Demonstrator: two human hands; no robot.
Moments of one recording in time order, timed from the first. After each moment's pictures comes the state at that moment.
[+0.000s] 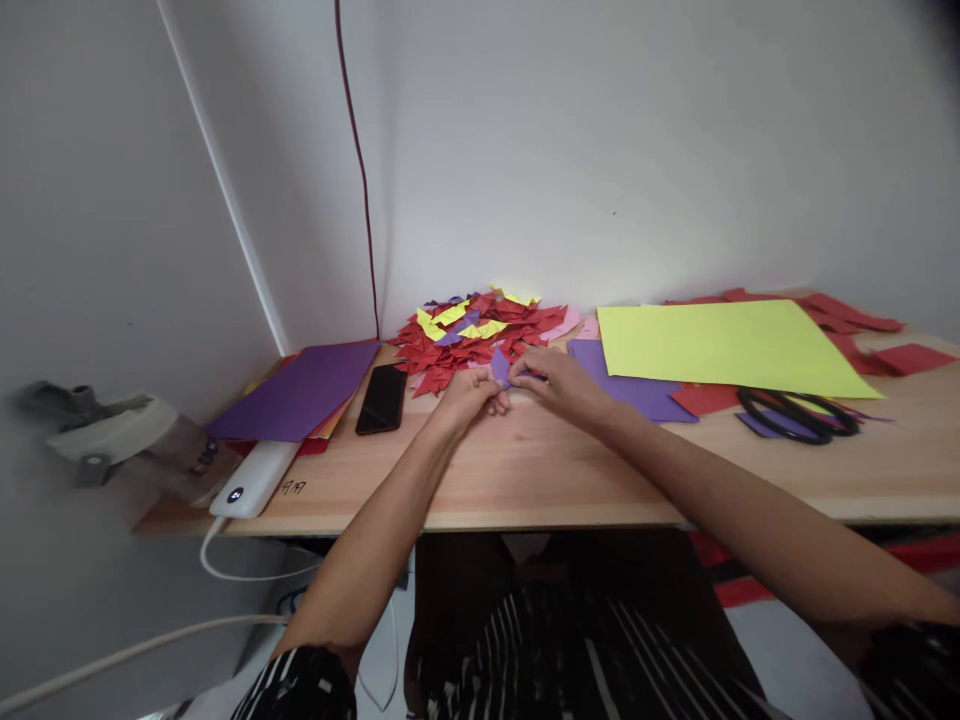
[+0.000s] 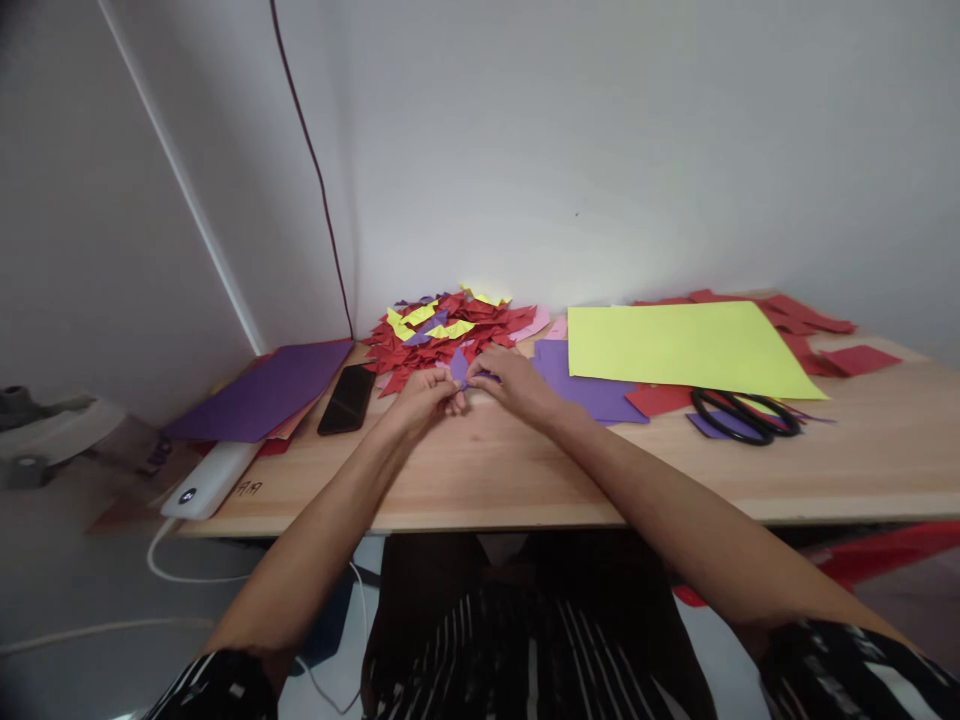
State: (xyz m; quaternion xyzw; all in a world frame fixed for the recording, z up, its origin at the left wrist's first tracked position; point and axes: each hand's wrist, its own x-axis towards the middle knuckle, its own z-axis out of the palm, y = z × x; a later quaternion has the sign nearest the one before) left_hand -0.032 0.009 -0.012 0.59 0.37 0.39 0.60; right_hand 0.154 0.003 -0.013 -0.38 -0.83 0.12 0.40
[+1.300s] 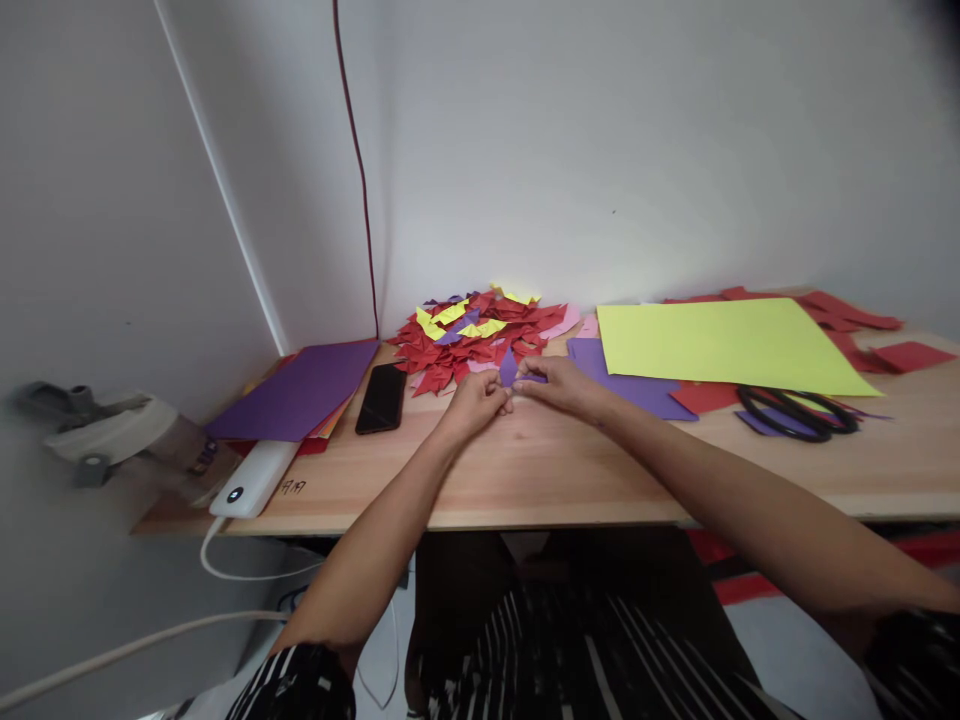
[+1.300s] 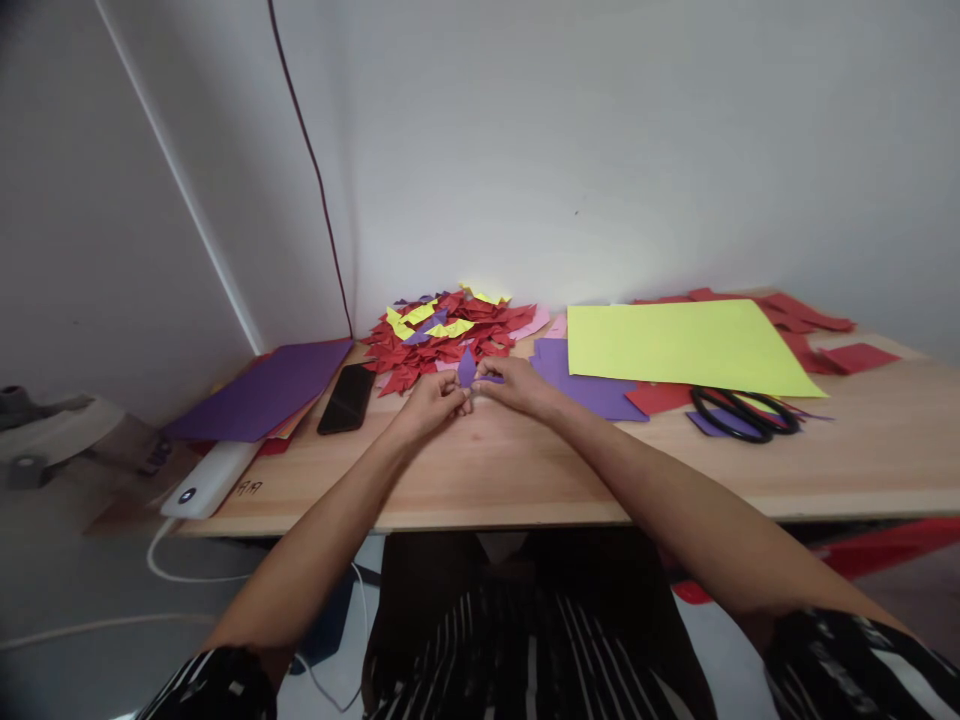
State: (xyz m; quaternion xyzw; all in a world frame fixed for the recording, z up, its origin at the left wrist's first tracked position) left_hand -0.032 0.012 -0.025 0.72 0.38 0.35 0.47; right_hand 0.157 0.007 -0.020 -0.44 -0.78 0.25 0.36
